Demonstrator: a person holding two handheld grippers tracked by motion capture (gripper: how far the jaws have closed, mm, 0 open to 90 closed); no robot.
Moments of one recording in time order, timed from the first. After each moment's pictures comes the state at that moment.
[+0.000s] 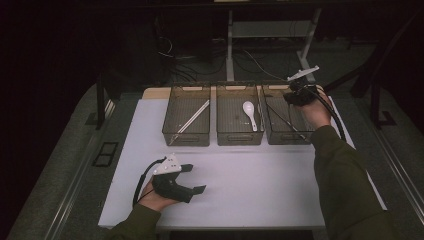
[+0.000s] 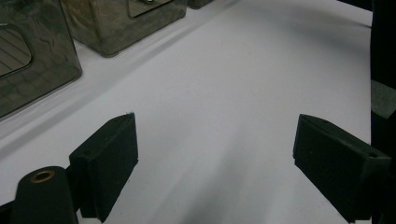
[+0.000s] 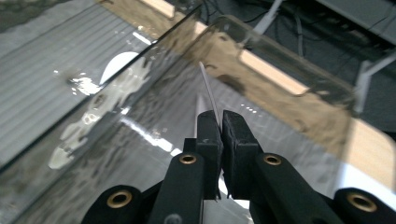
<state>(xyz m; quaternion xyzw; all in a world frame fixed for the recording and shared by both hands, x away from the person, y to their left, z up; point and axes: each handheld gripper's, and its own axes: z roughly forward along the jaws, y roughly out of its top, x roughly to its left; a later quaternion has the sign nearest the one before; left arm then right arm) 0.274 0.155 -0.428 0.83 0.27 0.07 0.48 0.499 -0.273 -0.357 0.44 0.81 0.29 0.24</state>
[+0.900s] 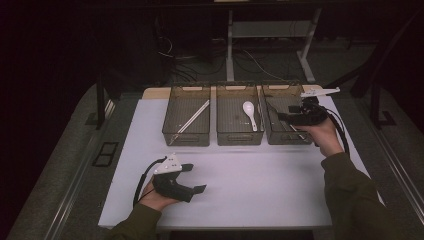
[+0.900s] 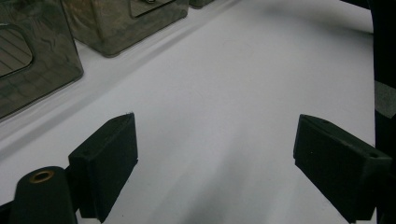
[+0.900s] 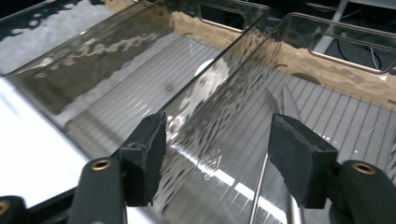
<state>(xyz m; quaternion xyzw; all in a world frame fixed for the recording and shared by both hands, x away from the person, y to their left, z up) 0.275 0.154 -0.429 0.83 0.27 0.07 0.48 0.428 -0.291 -0.371 0.43 0.78 0.44 0.15</state>
